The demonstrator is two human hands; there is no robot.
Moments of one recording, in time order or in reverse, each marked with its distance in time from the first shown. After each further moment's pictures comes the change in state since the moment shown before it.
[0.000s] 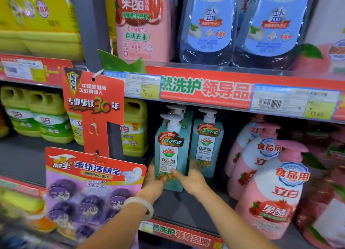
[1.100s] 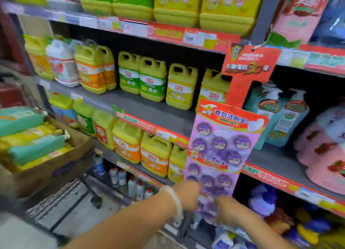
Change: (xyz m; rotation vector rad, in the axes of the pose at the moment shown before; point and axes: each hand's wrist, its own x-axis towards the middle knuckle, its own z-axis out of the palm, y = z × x) left_hand -0.184 -0.122 -0.193 0.971 -0.553 0.268; right_hand -0.233 -0.033 0.159 -1.047 -0.667 0.026
